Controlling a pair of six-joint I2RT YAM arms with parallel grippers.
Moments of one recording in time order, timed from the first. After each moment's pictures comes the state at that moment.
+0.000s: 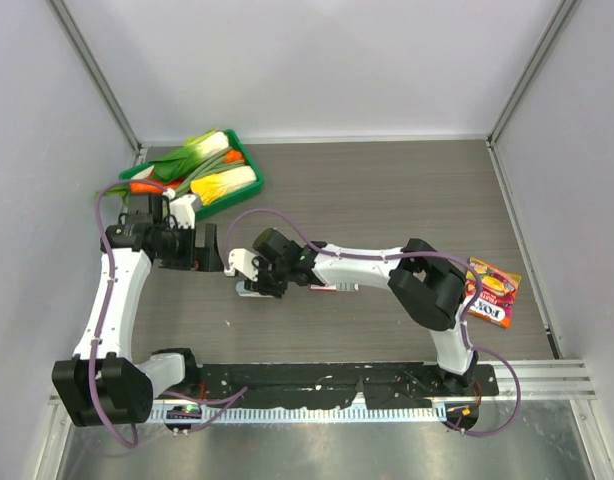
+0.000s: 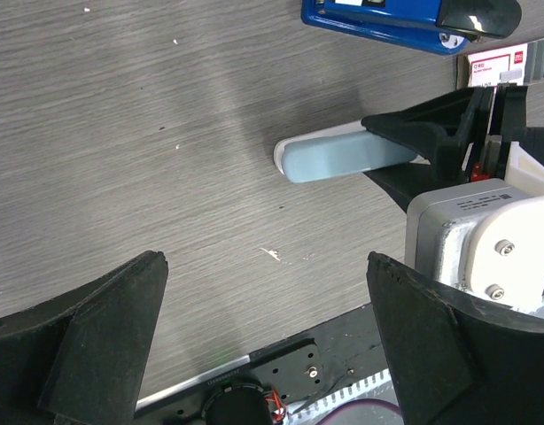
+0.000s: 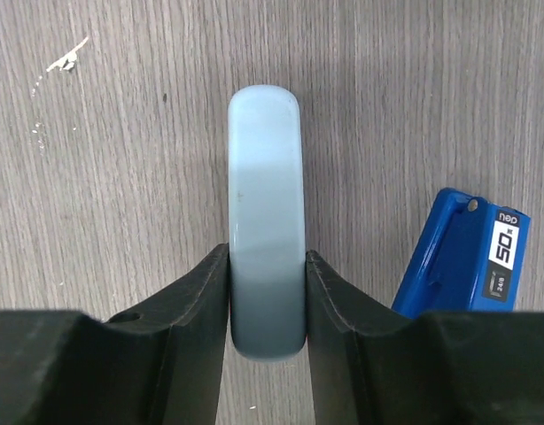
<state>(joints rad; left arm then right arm) 0.06 1.14 1.05 -1.02 0.40 0.12 1.05 2.00 1.38 -0.23 -0.21 -0.46</state>
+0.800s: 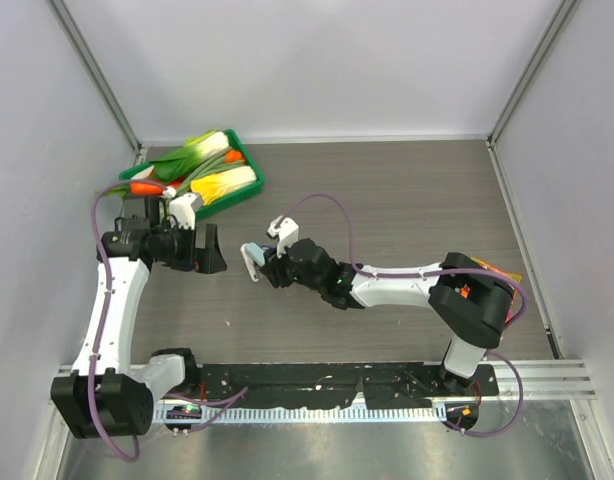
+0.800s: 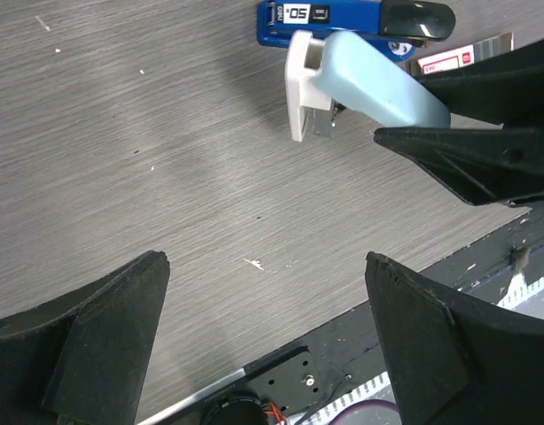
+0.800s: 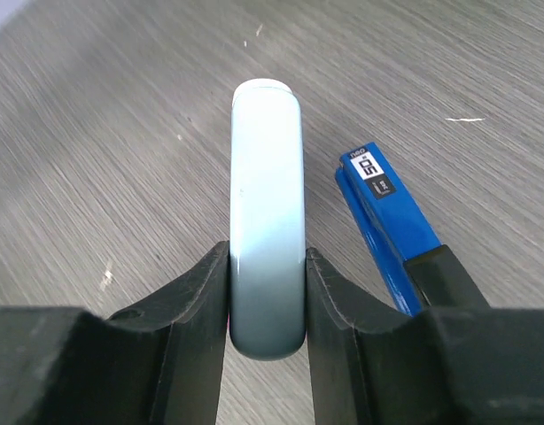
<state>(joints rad) 0.06 1.08 1.05 -1.00 0.48 0.14 1.06 1.73 0.98 0.35 0.14 0.22</state>
